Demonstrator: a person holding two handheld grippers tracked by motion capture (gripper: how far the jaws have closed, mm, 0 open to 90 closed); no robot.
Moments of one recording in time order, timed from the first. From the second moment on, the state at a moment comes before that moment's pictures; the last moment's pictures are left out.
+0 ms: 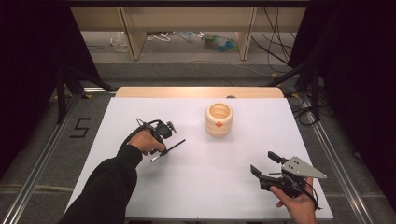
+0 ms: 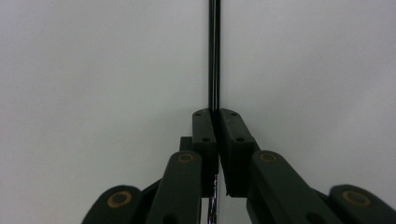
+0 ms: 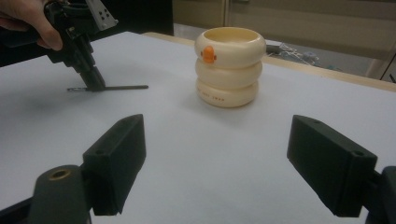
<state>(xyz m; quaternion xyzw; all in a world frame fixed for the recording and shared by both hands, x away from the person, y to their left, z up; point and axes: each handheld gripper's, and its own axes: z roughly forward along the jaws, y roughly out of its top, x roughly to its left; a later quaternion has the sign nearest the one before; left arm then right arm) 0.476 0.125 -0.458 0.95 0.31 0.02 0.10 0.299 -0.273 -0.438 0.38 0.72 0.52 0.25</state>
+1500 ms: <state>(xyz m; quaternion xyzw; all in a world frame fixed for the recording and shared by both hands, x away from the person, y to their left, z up) 0.406 0.057 -0.400 0.98 0.14 0.00 0.15 0.300 -0.176 -0.429 0.12 0.82 0.48 0.28</state>
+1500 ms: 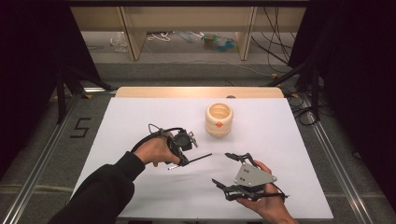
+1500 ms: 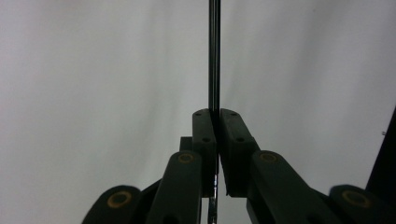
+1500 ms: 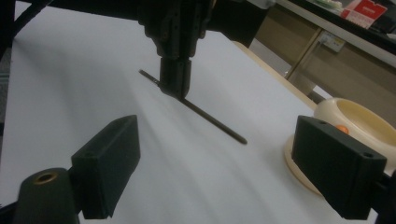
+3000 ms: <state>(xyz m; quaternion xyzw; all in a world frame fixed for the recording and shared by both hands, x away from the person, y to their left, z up) 0.383 0.039 -0.386 0.99 0.10 -0.02 0.13 0.314 -0.118 -0.448 -0.09 0.87 0.28 0.40</state>
